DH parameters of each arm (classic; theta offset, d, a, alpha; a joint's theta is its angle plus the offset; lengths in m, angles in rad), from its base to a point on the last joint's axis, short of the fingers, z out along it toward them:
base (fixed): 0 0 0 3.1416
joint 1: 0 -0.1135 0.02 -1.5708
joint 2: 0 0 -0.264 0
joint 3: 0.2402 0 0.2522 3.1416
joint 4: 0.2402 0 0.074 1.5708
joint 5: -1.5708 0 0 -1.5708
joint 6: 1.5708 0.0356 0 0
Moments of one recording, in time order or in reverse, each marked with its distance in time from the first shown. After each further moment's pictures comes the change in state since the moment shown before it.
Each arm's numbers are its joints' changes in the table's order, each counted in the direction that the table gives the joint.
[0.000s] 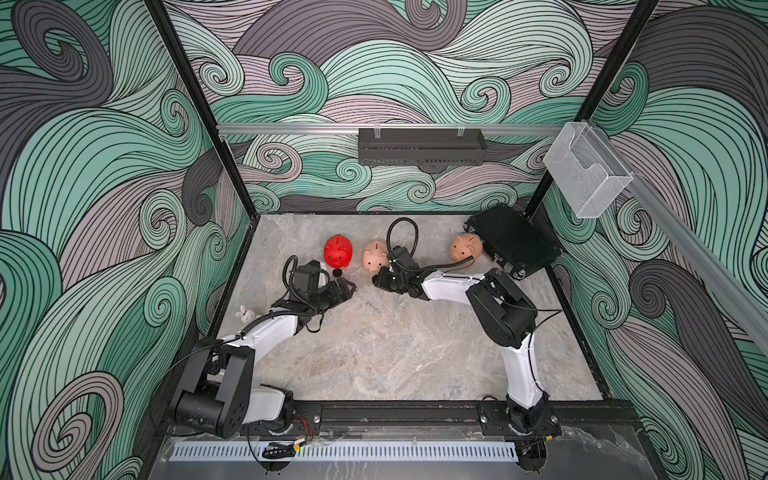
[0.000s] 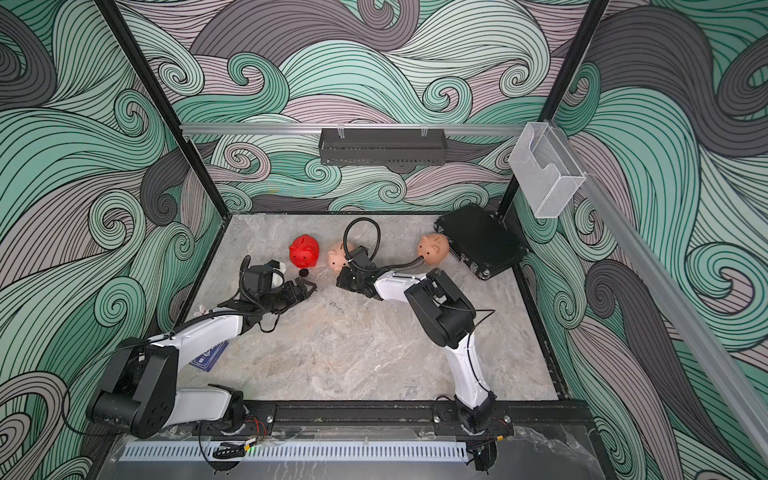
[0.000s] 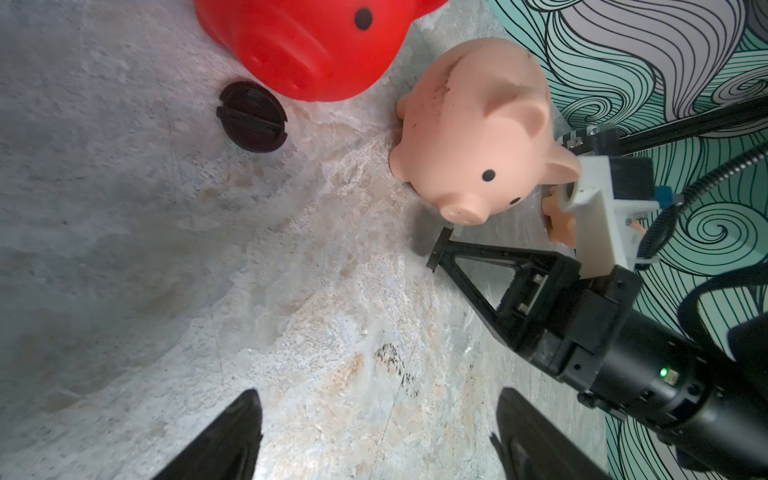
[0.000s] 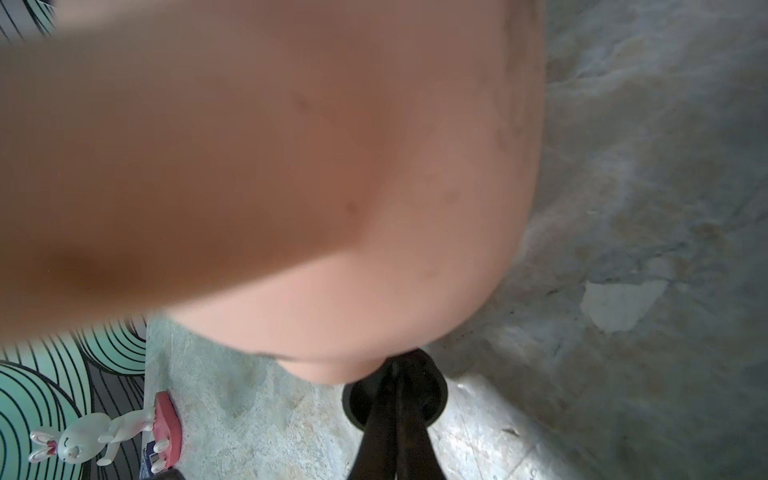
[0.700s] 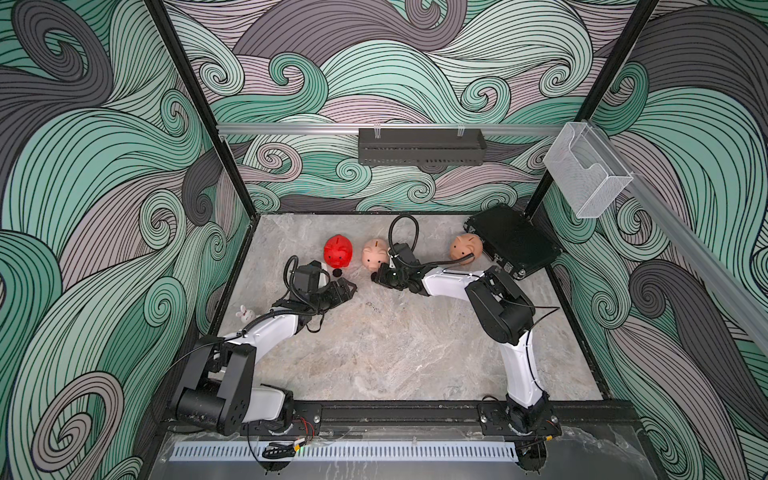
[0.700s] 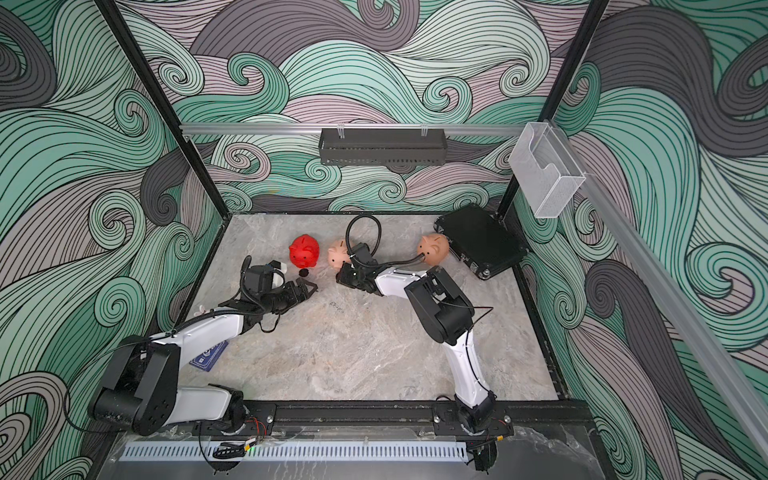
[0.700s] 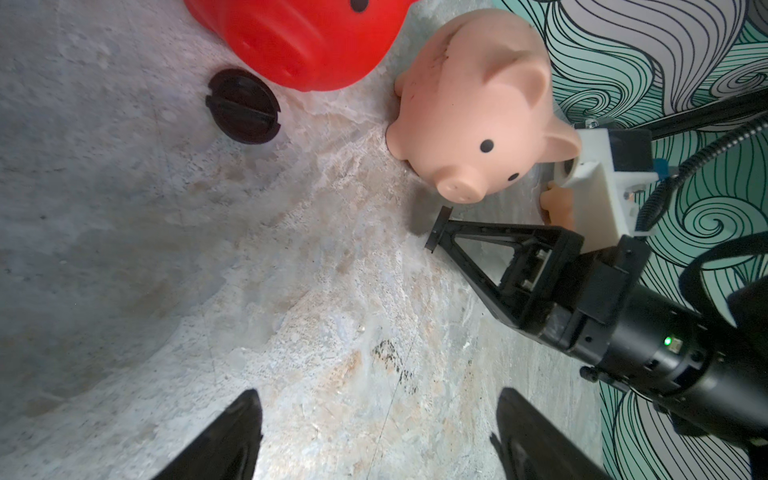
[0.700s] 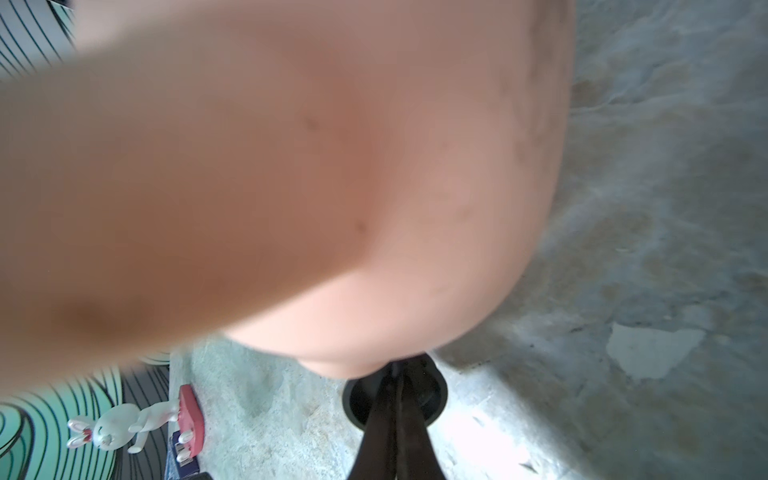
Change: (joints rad) left arm 0.000 -0.013 0.000 -0.008 -0.017 0.000; right arm 0.023 -0.024 0.039 -0.006 0.080 0.001
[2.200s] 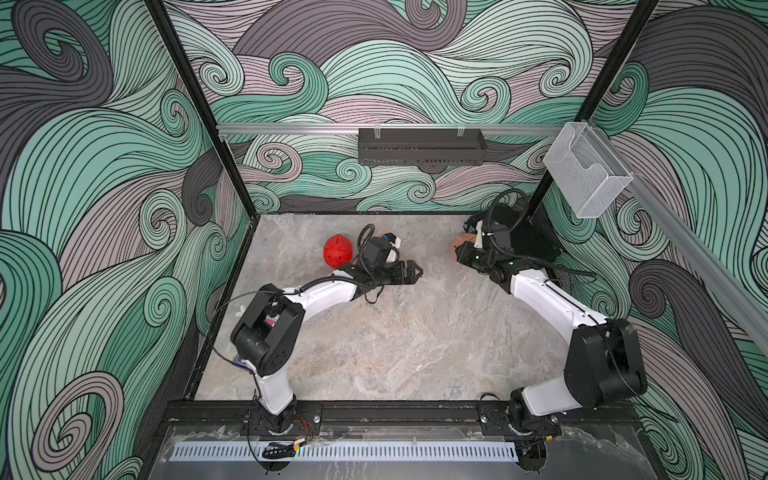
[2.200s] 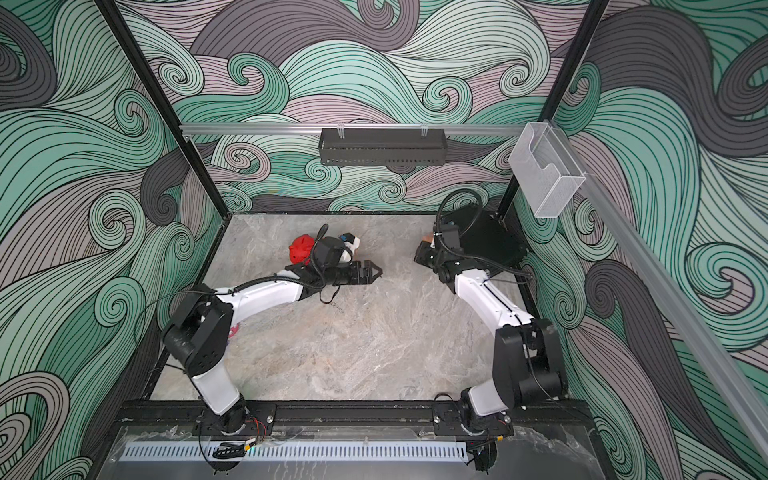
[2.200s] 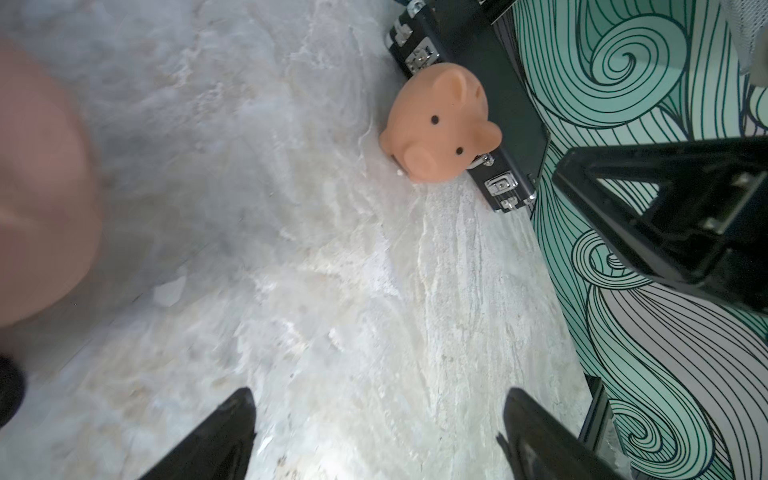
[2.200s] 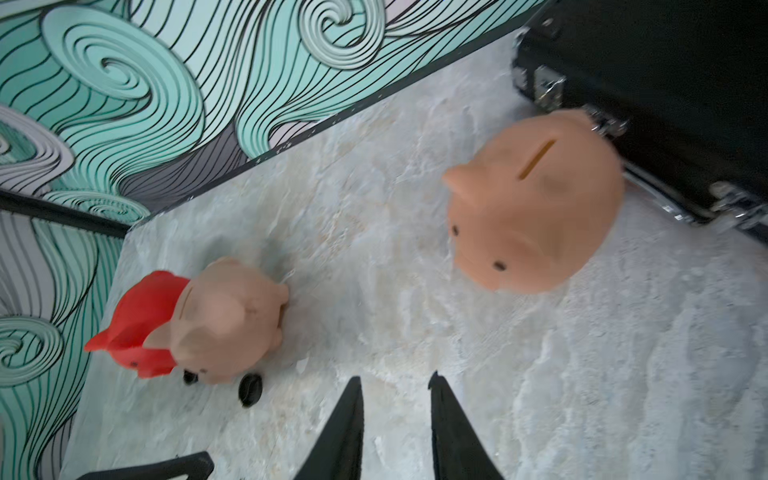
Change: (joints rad) left arm 0.423 -0.476 0.670 0.081 0.069 0.103; right arm 0.478 0.616 -0.268 0.281 -0.146 -0.348
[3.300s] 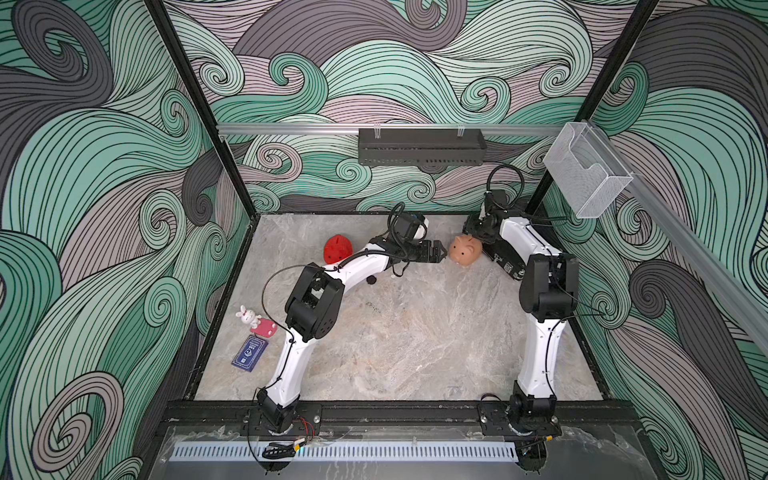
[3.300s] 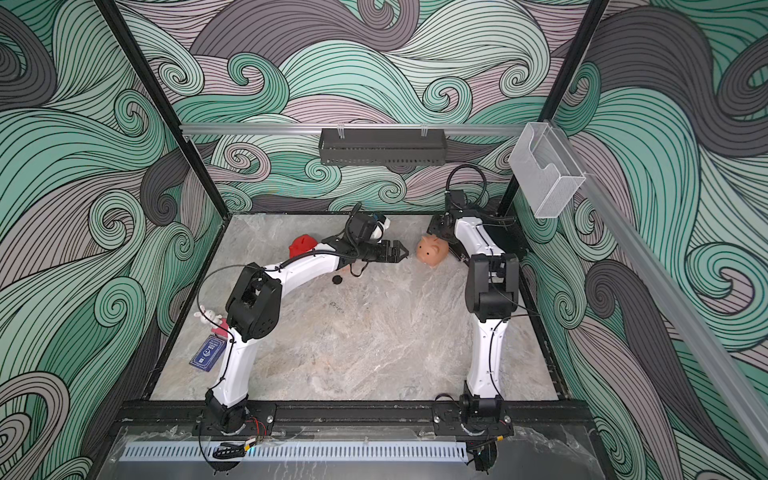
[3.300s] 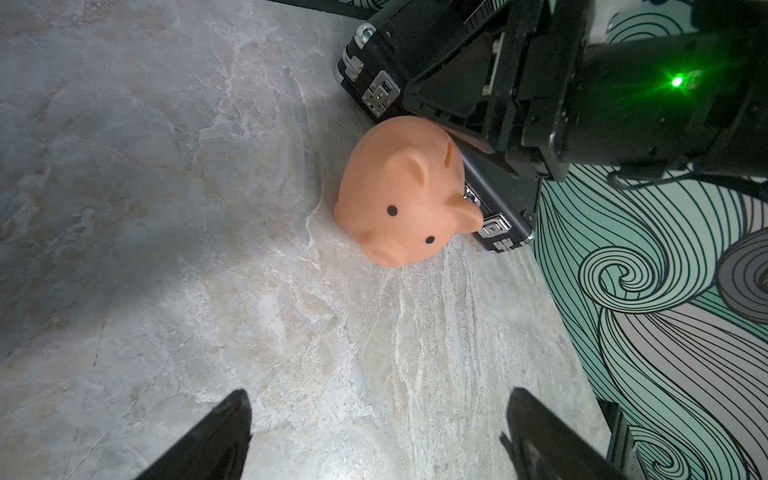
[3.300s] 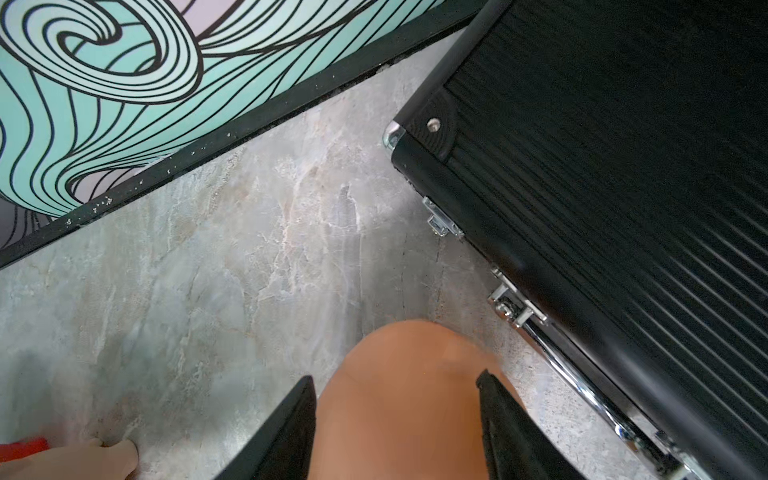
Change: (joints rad) left arm 0.018 -0.368 0.544 0.206 -0.039 0.078; right arm 0.162 -0.663 0.773 0.411 0.018 -0.132
